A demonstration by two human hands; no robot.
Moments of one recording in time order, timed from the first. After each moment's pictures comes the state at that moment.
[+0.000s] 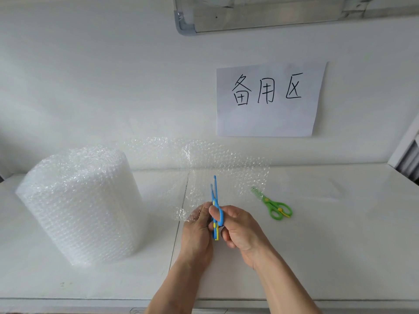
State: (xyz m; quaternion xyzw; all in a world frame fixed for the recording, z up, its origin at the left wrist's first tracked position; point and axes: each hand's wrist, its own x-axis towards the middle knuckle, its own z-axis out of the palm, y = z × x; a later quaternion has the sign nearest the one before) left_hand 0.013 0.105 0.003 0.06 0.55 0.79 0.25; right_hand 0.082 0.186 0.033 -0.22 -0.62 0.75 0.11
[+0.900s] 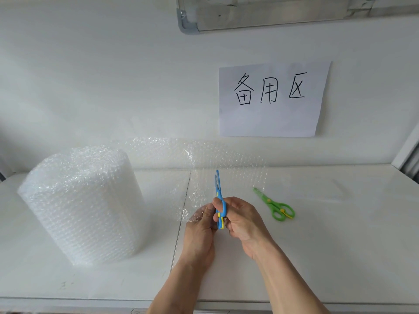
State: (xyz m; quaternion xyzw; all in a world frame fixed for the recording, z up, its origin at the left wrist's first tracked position) left_hand 0.012 0.110 -0.002 0.08 0.53 0.81 0.23; right_hand 0.072 0.191 0.046 -0.22 -0.60 0.76 0.15
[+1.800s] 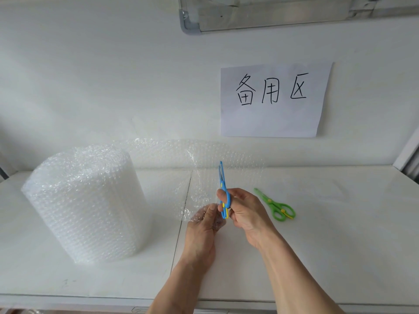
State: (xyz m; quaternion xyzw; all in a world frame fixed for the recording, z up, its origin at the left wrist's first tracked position) left_hand 0.009 0.113 -0.009 0.08 0.53 0.81 0.23; right_hand 0.064 0.205 0.051 -0.22 -0.62 0.73 0.15
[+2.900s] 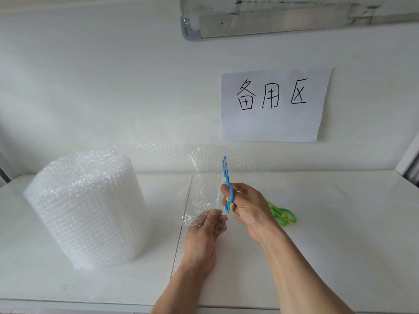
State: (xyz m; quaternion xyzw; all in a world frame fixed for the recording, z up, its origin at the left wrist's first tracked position) left_hand 0.009 0.115 -0.009 0.04 0.52 0.83 0.22; right_hand 0.050 0.223 0.053 -0.22 -0.64 0.72 0.18
